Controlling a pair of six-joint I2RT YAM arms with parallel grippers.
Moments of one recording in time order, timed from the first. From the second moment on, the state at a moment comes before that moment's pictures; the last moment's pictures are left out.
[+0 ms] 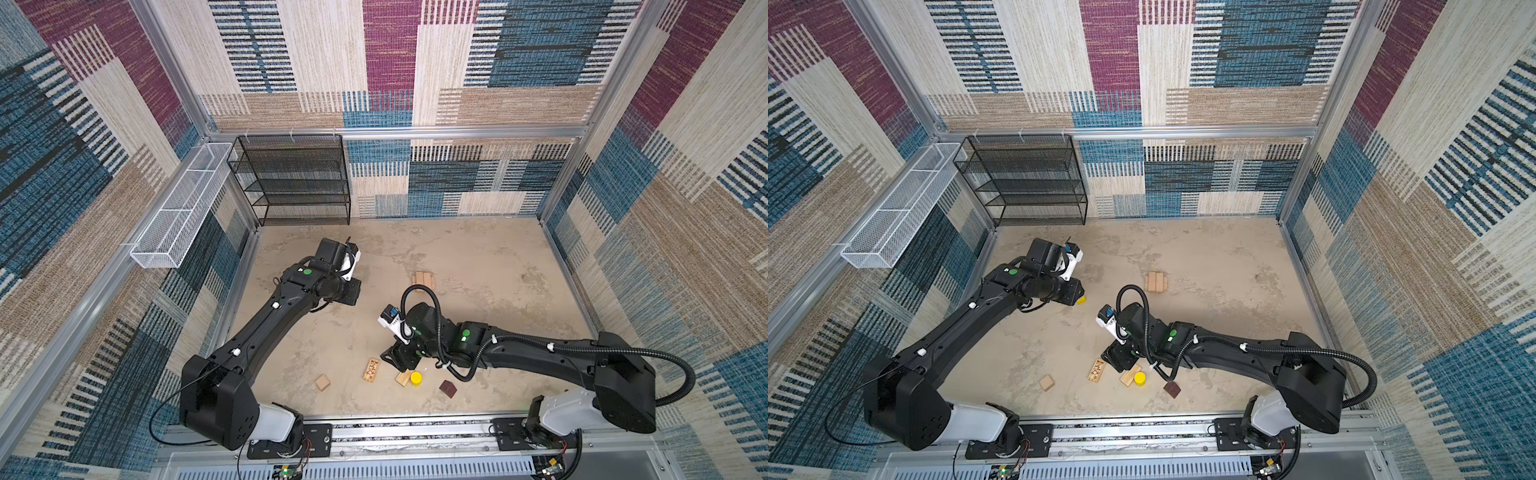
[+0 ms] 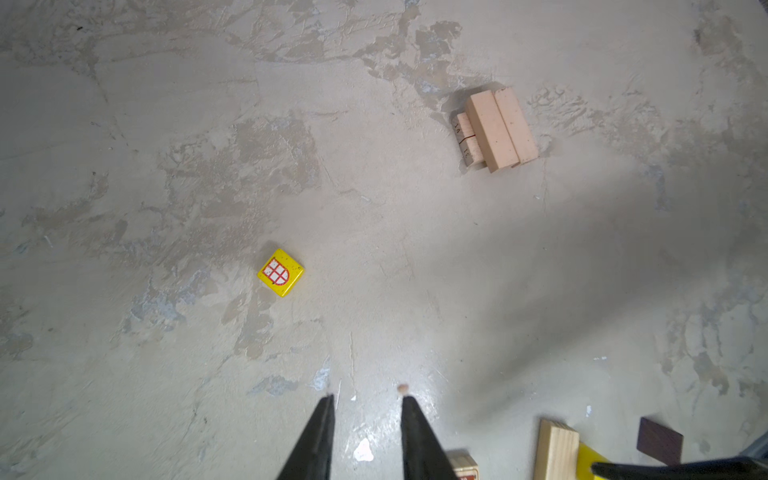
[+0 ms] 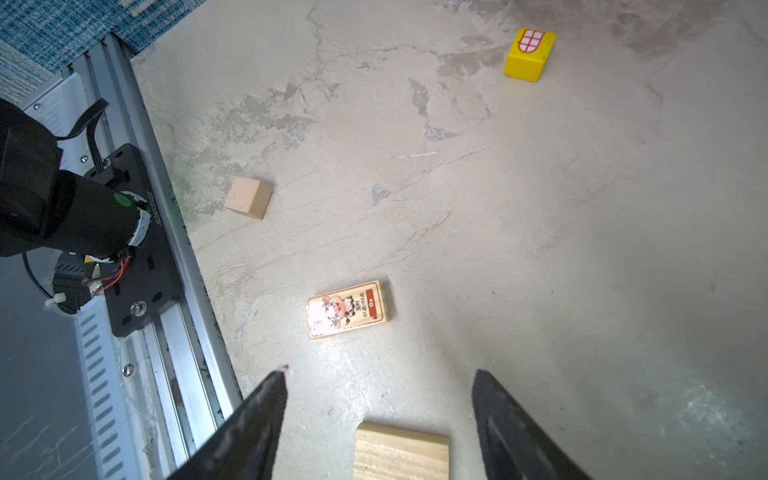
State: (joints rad) left arm -0.39 1.42 1.22 -0.81 0.10 -0.07; right arm 1.05 1.45 0.90 -0.23 -0.13 0.17
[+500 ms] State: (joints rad) left arm -0.31 1.50 1.23 -0.81 0.14 -0.09; right arm 1.07 1.46 0.85 -0.17 -0.16 0.19
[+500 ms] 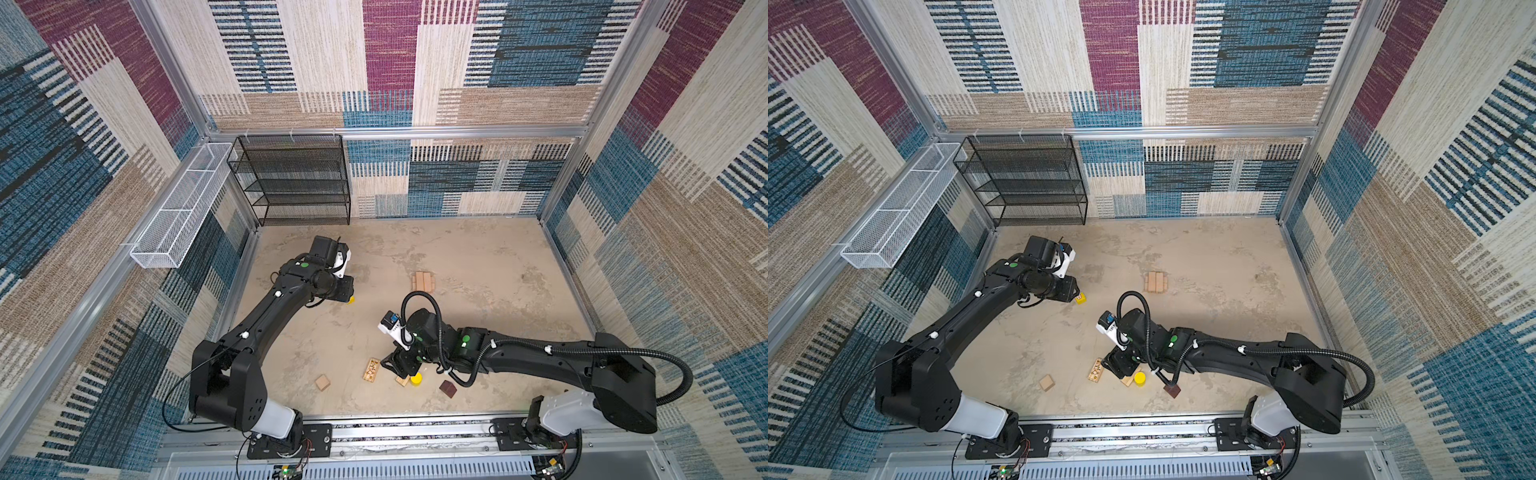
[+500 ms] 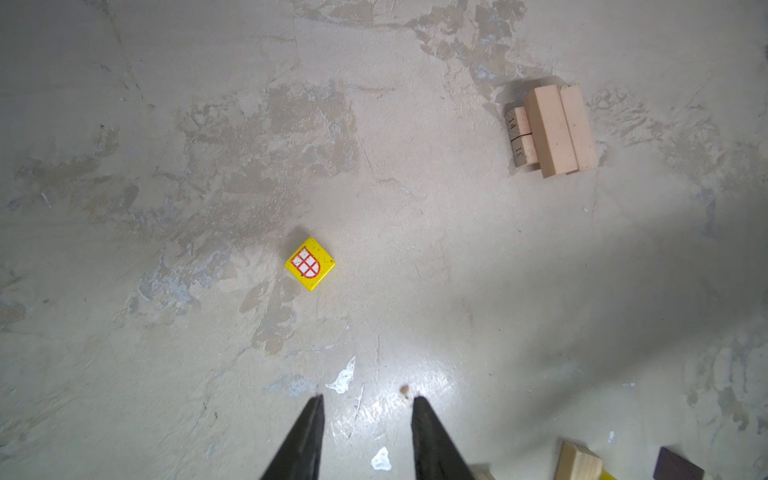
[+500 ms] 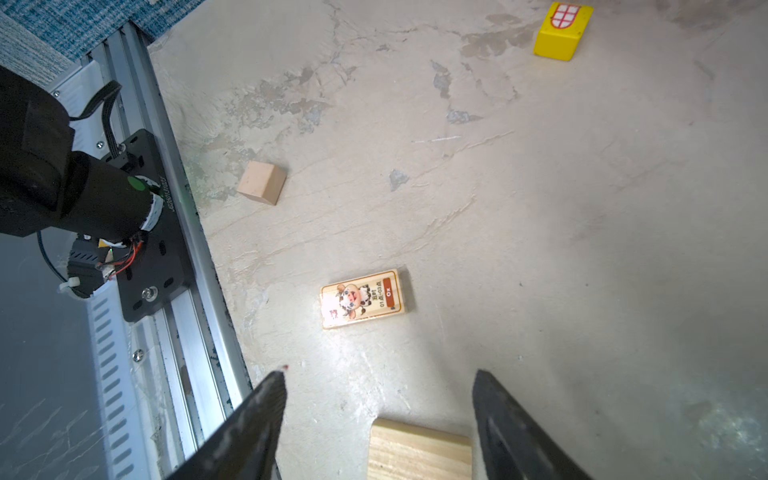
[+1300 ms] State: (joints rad) left arm -0.25 1.42 1.21 -0.82 0.14 -0.10; right arm 1.19 1.68 1.06 -0.24 -0.02 0.27
